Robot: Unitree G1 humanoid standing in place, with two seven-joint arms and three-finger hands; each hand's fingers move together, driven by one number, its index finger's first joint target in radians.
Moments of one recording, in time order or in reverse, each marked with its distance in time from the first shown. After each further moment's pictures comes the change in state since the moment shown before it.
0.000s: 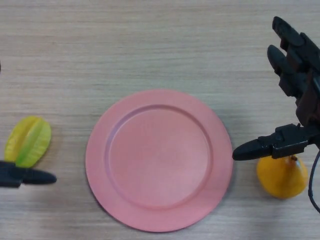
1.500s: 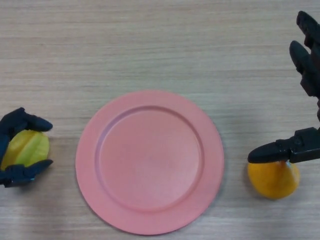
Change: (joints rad) left arm -0.080 0.088 -0.130 0.373 0.223 -0.267 0.109; right arm 0.055 -0.014 -0.064 -0.130 0.002 0.060 -0.001
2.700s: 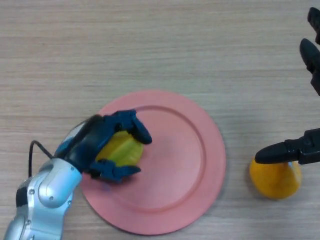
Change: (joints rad) left arm -0.113 -0.197 -0.320 -0.271 0.159 0.221 -0.147; right arm 0.014 -0.002 -0.037 -0.078 -0.001 0.068 0.000
